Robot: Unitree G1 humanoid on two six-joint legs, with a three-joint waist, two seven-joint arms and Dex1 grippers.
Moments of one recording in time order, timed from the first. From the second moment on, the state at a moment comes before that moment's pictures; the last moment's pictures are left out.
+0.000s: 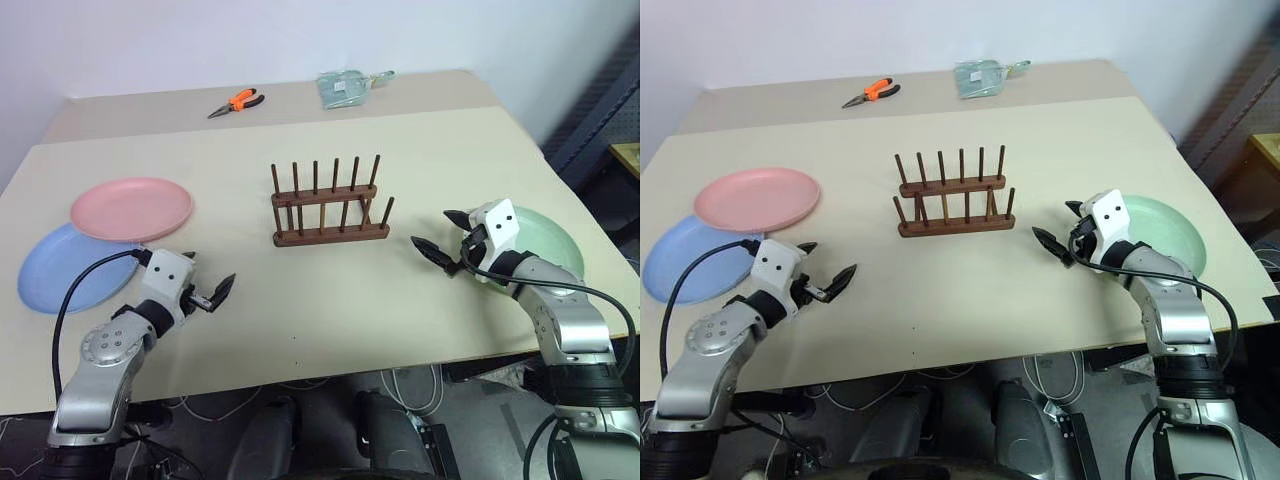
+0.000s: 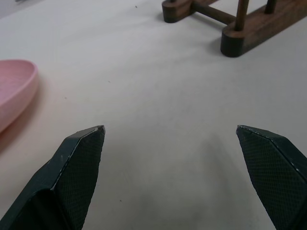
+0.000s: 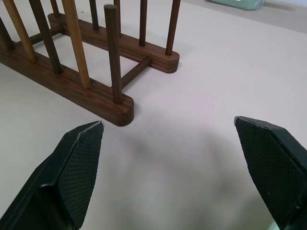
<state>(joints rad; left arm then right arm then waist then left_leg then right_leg) 0.07 0.52 0.17 -0.31 -0.21 0.36 -0.50 -0.29 -0.57 -0.11 0.03 0.28 0.30 0.69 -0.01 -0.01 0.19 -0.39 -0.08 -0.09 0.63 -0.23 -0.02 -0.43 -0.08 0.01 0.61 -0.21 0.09</state>
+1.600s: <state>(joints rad) -0.39 0.57 -0.18 0.17 -0.17 0.17 -1.19 -0.14 -0.55 -0.12 -0.10 0.16 0.28 0.49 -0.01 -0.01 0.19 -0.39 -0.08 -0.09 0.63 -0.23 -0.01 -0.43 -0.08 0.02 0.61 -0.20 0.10</state>
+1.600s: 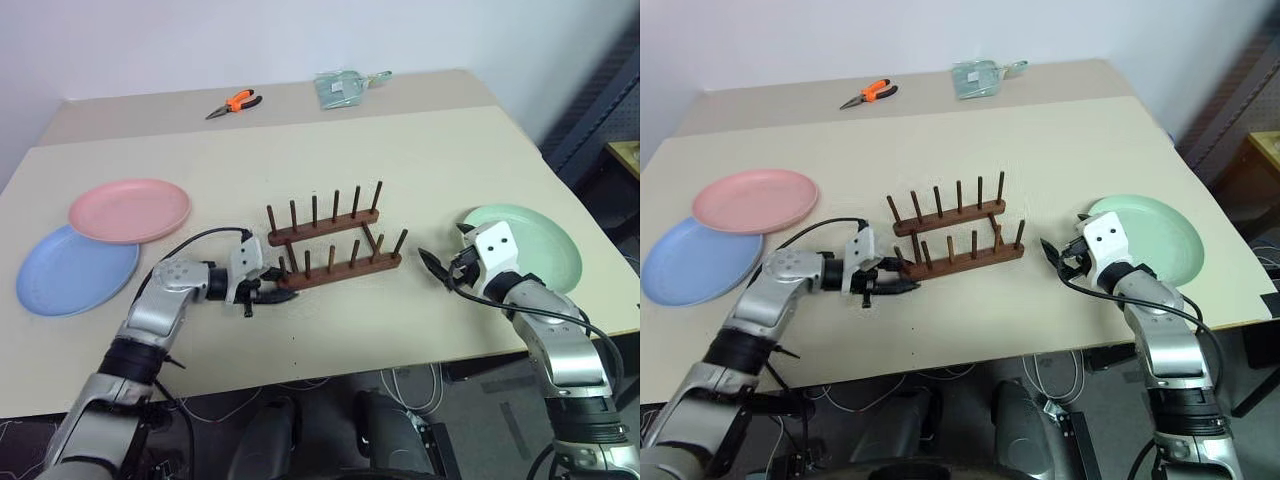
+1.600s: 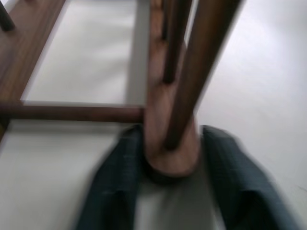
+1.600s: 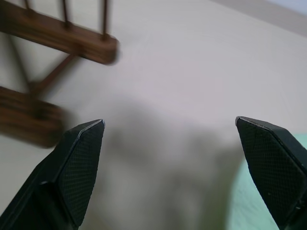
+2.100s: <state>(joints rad) -0.11 0.72 -0.08 -0.20 -0.25 0.41 -1.05 0.01 -0.66 -0.11 -0.33 0.29 0.38 0.72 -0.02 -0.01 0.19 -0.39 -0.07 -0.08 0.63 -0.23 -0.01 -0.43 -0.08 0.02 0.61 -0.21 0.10</state>
